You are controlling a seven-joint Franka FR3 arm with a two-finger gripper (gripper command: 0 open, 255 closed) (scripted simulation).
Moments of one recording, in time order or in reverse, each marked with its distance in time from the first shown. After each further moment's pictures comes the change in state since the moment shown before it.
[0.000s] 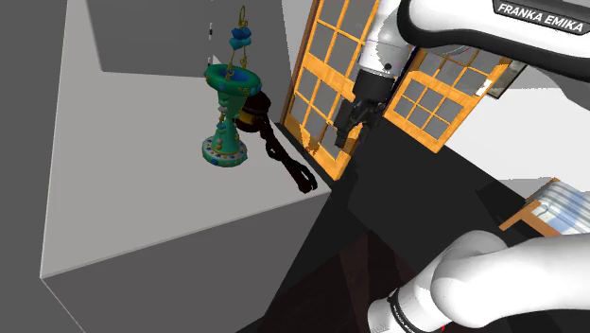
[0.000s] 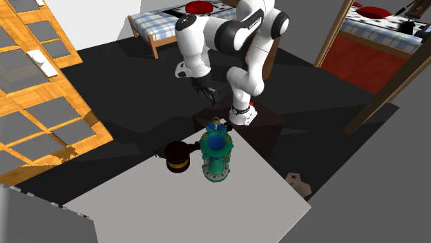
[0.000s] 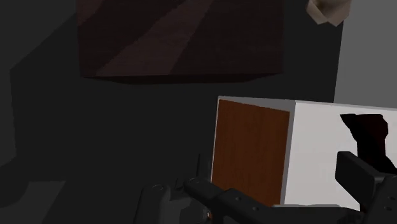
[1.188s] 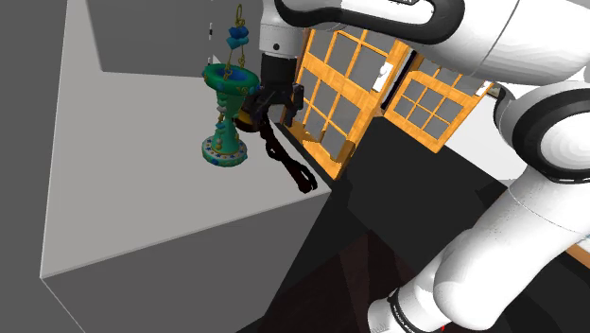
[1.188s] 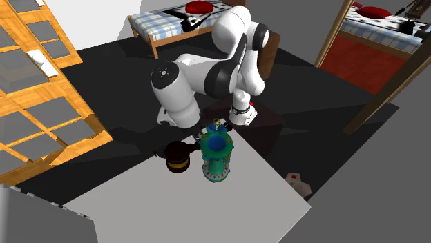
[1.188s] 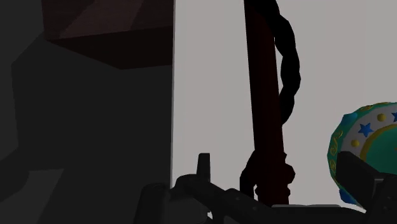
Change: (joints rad) arm 0.068 0.601 0.179 0.547 -0.099 -0.004 0.336
